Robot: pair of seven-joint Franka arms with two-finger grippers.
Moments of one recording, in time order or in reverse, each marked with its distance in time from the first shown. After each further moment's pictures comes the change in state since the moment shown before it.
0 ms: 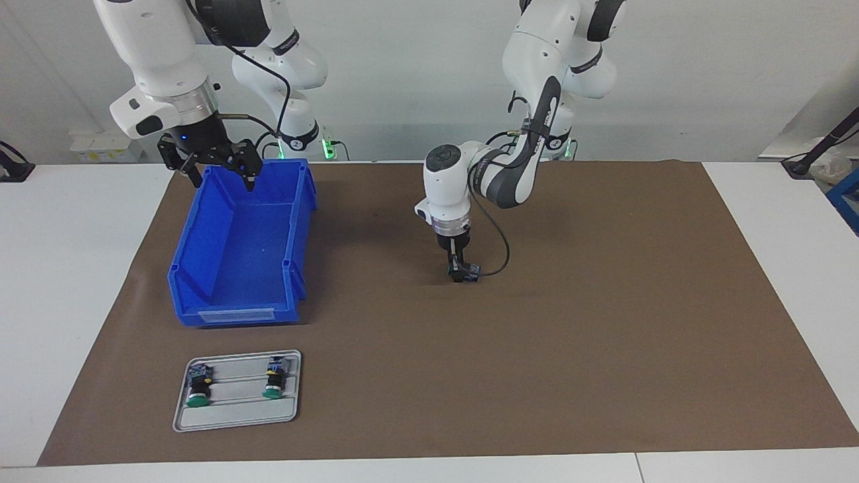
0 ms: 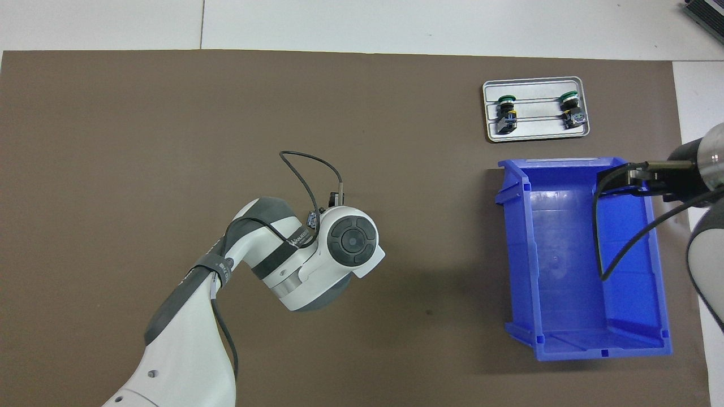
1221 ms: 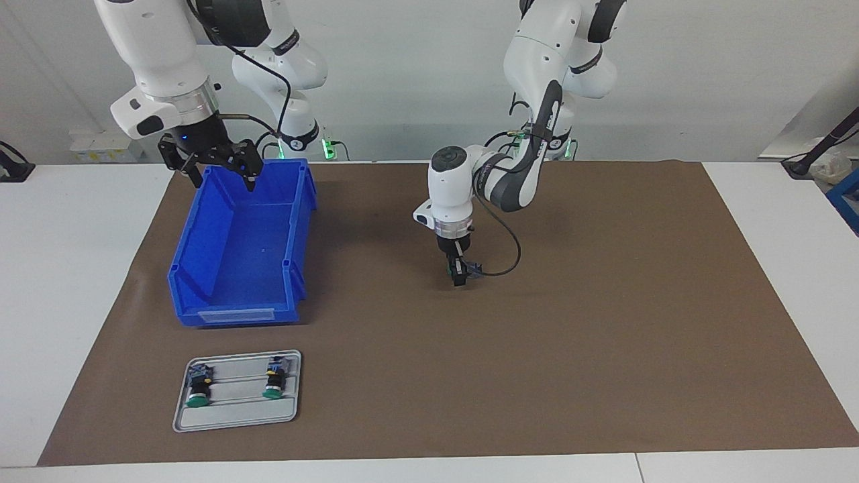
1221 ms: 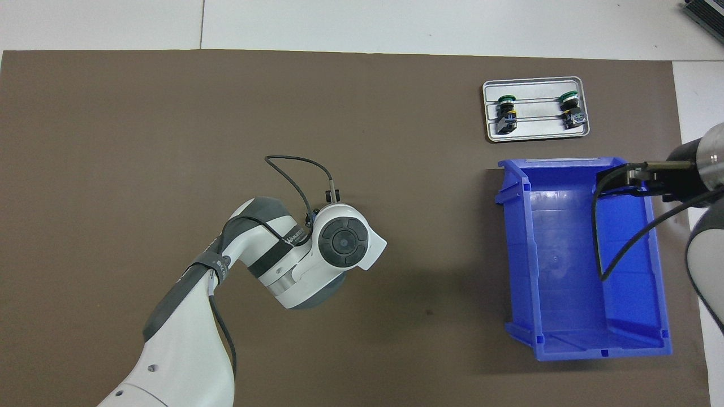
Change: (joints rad) left arm 0.004 0.008 0.012 -0.015 0.000 0.092 -0.186; right arm 0.000 0.000 0.001 0.000 0.000 -0.001 0.000
